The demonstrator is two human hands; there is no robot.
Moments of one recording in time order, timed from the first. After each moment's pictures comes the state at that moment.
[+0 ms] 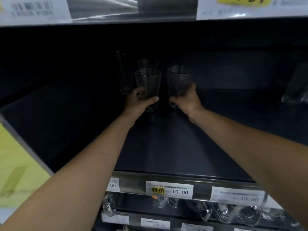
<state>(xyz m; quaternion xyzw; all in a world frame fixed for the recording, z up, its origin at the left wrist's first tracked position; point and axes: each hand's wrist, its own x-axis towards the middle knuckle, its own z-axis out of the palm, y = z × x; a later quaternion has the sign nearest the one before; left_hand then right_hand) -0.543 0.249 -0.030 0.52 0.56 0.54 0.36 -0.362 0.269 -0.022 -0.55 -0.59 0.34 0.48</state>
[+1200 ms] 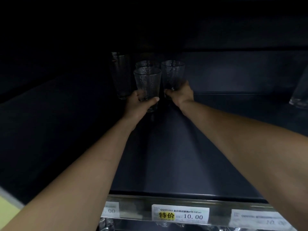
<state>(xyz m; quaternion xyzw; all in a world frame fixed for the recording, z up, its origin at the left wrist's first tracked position) -0.551 0.304 -0.051 0.53 0.53 0.56 0.35 -0.389 0.345 -0.026 -0.61 -0.56 0.28 0.49</state>
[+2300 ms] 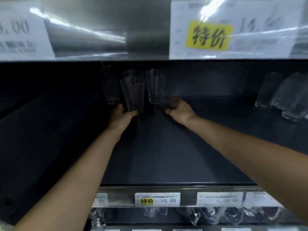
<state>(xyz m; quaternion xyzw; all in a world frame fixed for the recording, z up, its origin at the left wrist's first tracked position) -0.544 0.235 -0.021 0.51 0.61 0.48 0.37 -0.330 0.269 -0.018 -0.62 -0.66 0.28 0.32</state>
